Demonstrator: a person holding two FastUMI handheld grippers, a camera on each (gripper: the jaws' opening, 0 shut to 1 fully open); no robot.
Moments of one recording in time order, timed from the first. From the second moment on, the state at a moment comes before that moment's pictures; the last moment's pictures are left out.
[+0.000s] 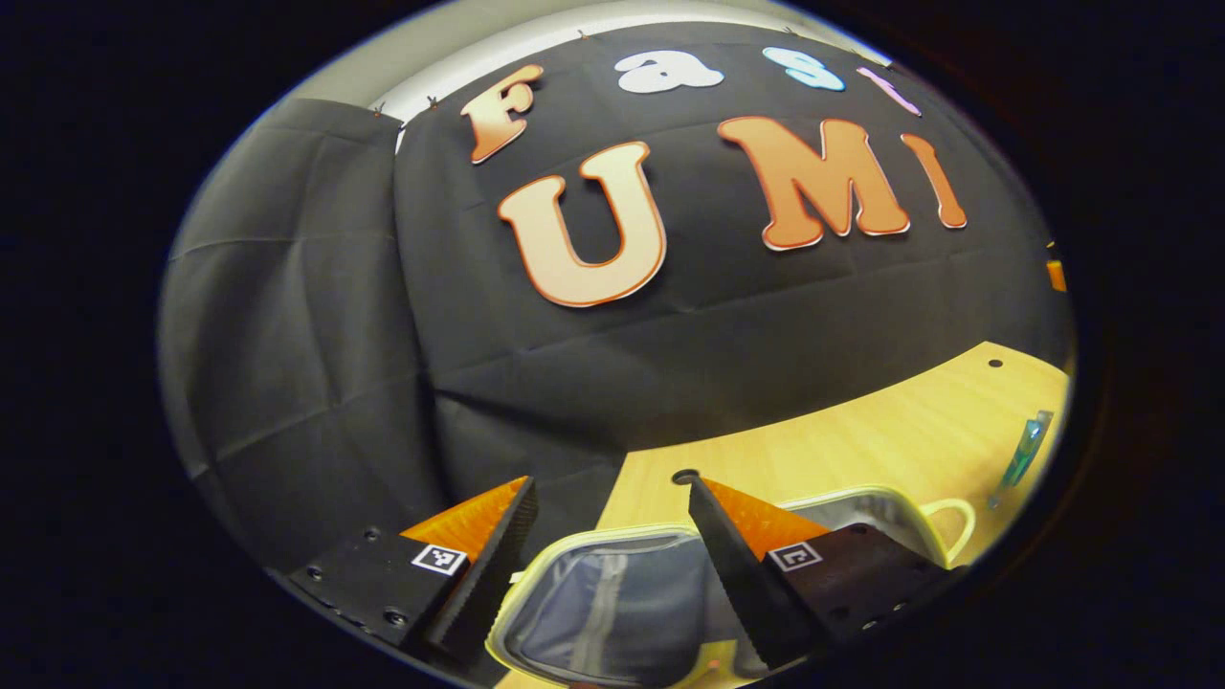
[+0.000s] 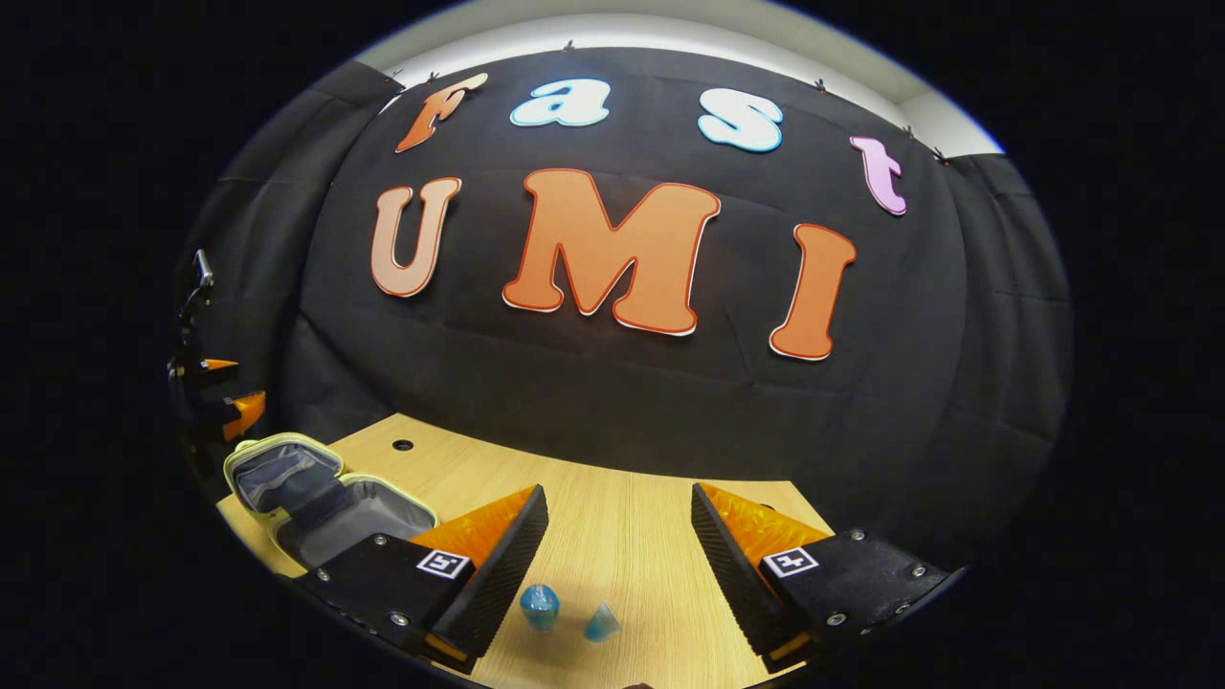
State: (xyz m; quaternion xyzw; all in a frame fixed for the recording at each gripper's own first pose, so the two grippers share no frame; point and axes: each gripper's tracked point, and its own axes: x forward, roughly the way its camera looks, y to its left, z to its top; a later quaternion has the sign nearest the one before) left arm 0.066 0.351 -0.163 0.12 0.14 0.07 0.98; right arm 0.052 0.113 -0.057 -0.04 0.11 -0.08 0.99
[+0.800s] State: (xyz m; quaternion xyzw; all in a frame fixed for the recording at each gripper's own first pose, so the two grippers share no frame) left arm 0.026 0.077 -0.215 0.05 0.20 -0.09 0.97; right arm 0.027 0.104 -0.159 -0.02 0.19 0.05 0.98
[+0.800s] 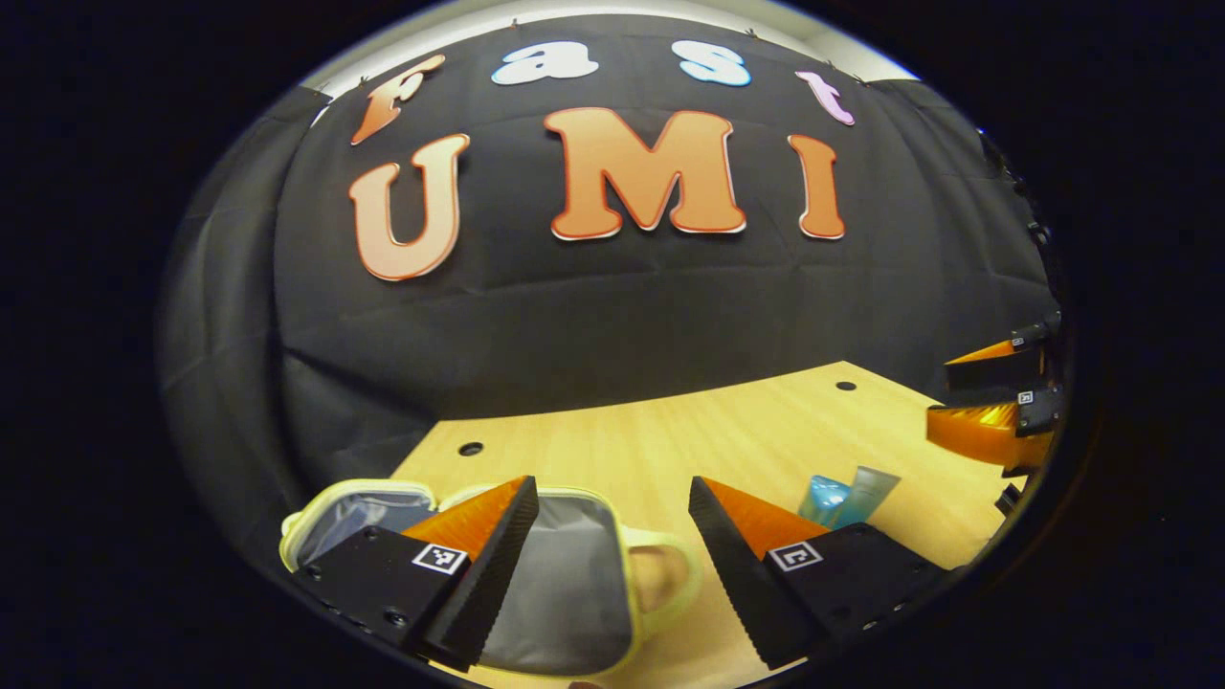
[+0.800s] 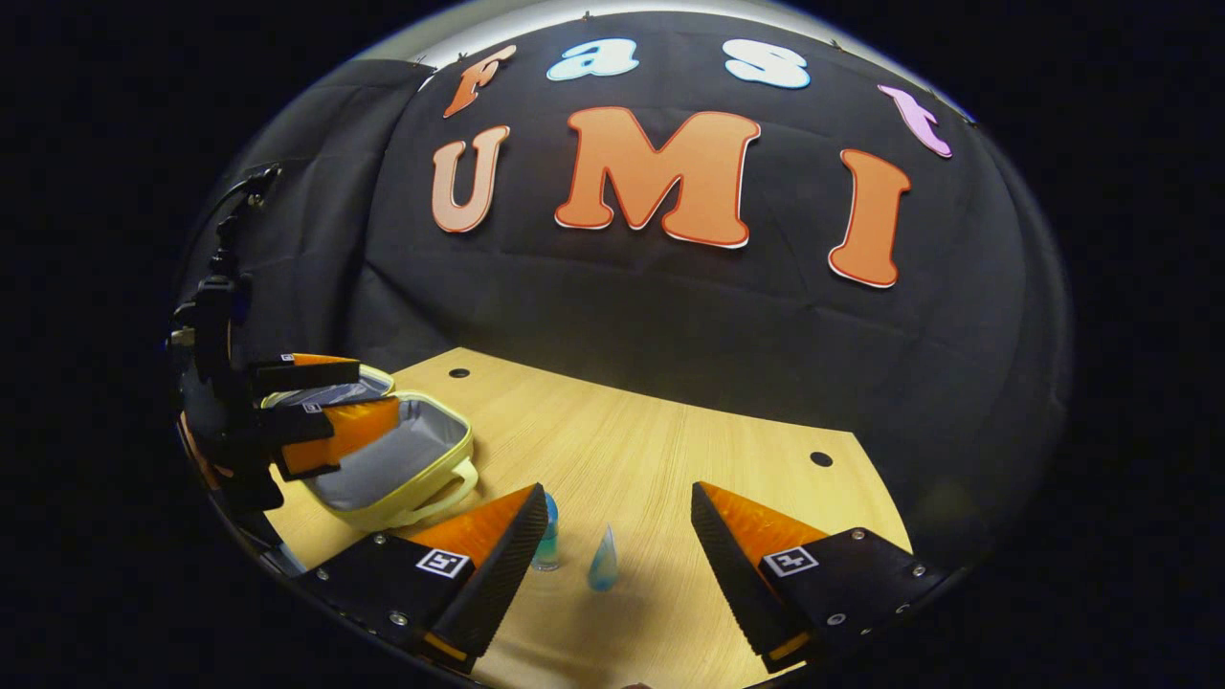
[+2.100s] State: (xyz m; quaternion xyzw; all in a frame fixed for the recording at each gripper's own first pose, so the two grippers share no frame) left arm 0.043 -0.098 -0.389 0.04 0.29 -0.22 0.93; right arm 0.029 0.088 -0.305 0.00 0.30 0.09 0.95
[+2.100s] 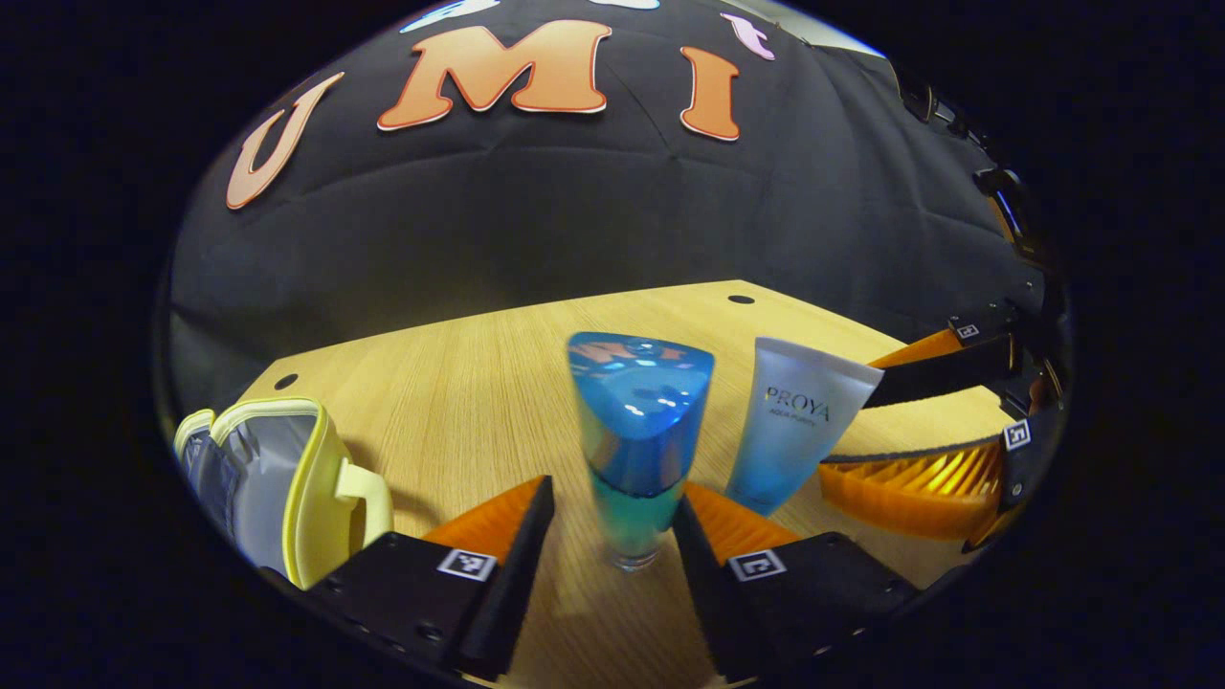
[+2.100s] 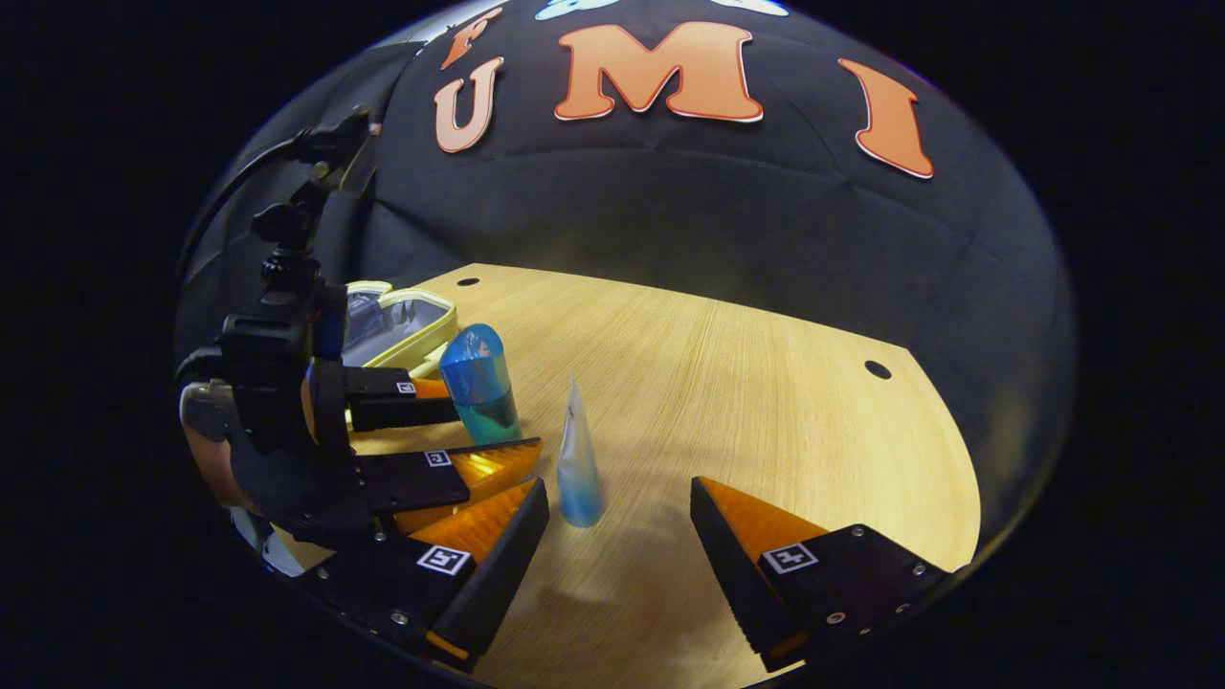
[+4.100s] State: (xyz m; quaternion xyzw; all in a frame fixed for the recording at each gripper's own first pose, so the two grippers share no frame) left arm 0.053 0.136 -0.143 0.02 0.20 -0.03 0.98; right arm 0.066 0.186 -0.123 0.03 0.20 0.17 0.96
